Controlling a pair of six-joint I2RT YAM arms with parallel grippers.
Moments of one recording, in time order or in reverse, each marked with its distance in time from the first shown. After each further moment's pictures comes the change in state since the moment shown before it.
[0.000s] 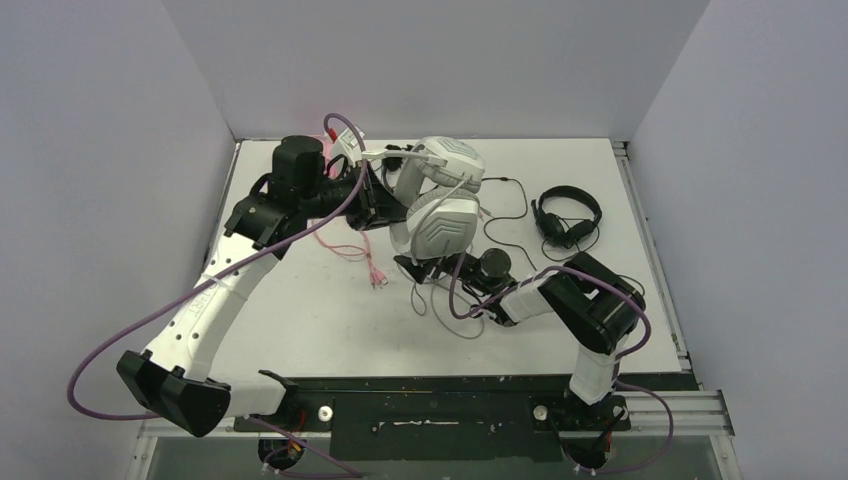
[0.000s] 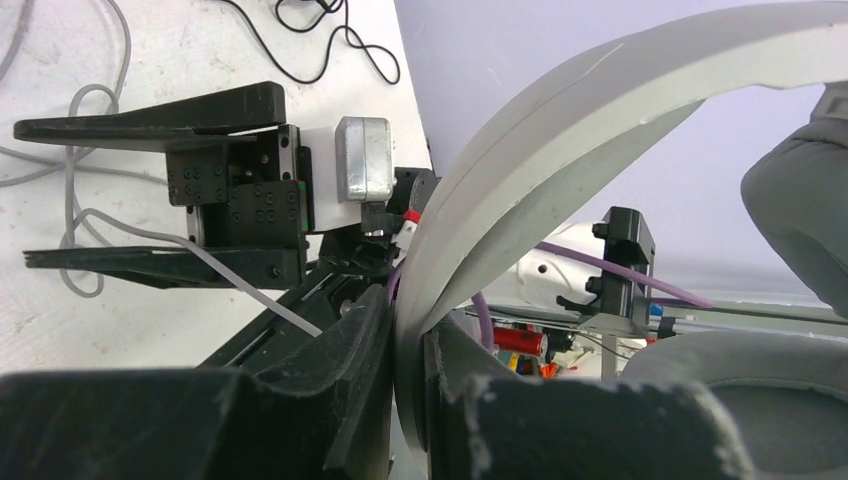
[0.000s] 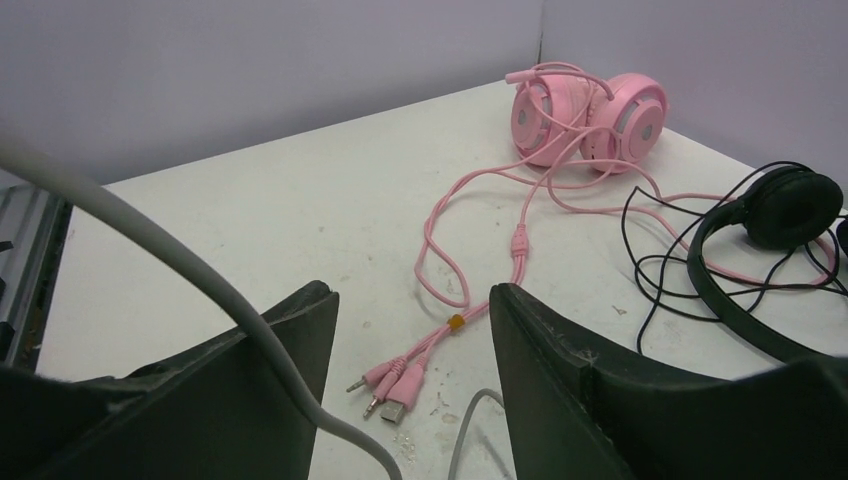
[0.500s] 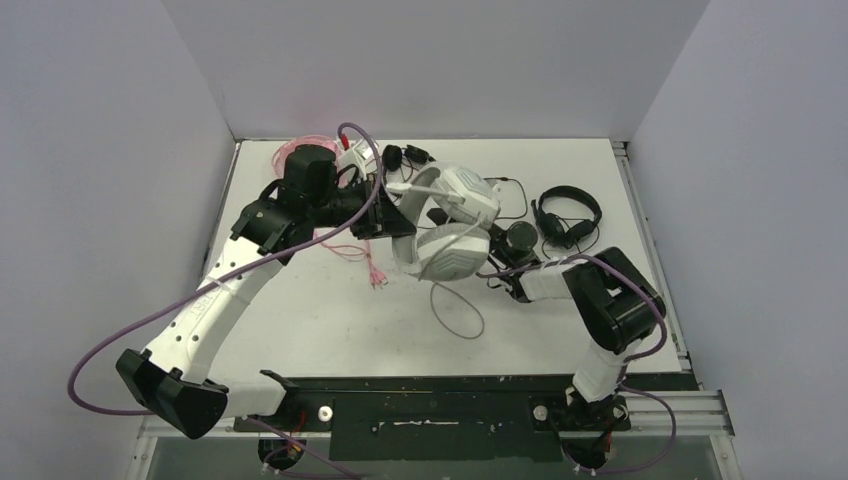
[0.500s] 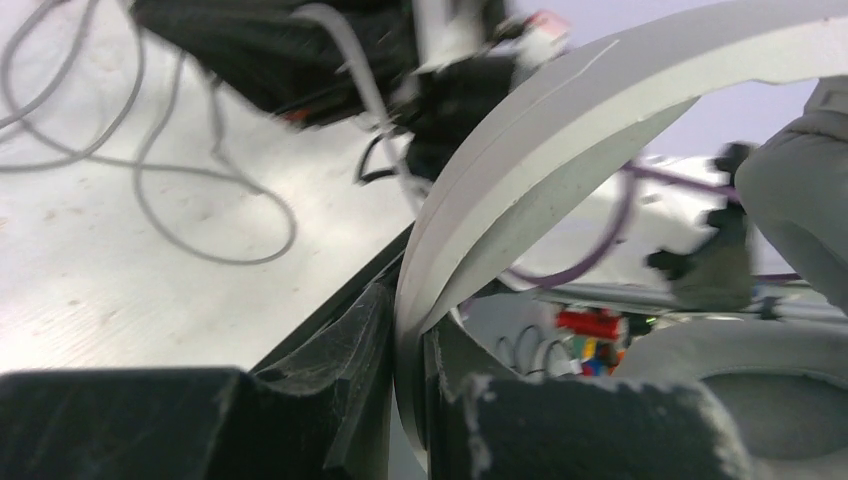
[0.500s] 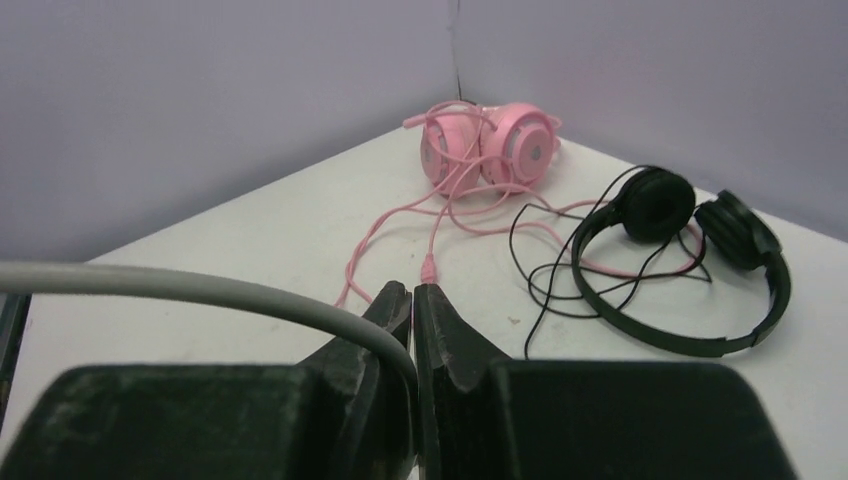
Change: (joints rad) left arm -0.044 -0.001 -0.007 -0.037 -0.060 0.106; right arm -0.195 -0.002 0.061 -0.026 -0.058 0.137
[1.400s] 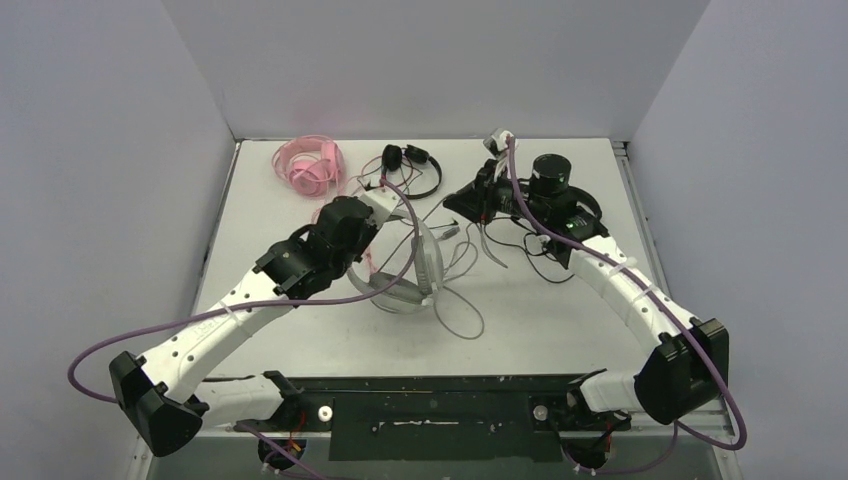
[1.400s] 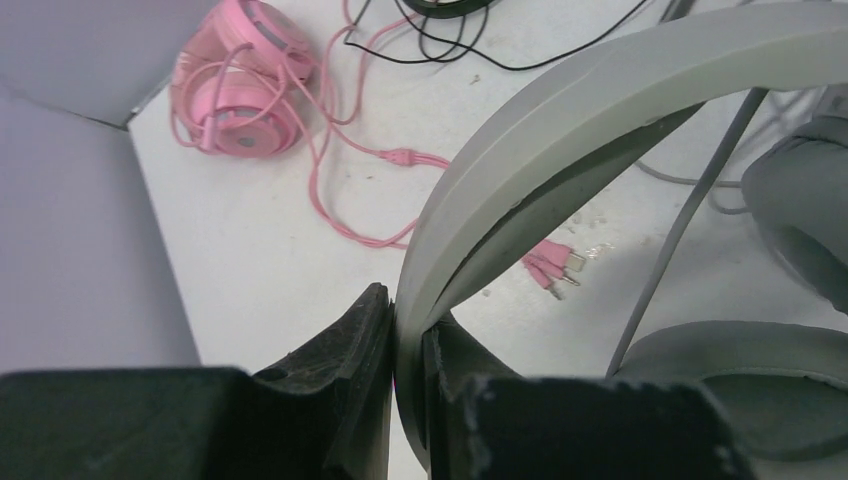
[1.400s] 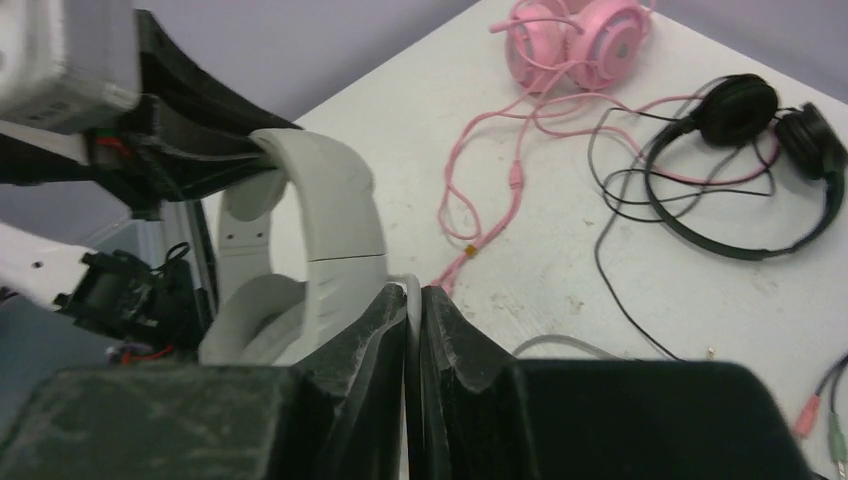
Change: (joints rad) left arm -0.244 -0.125 -0.273 0.043 -1.016 0.943; right arm -0.106 -0.463 0.443 -1.327 -0.229 -0.080
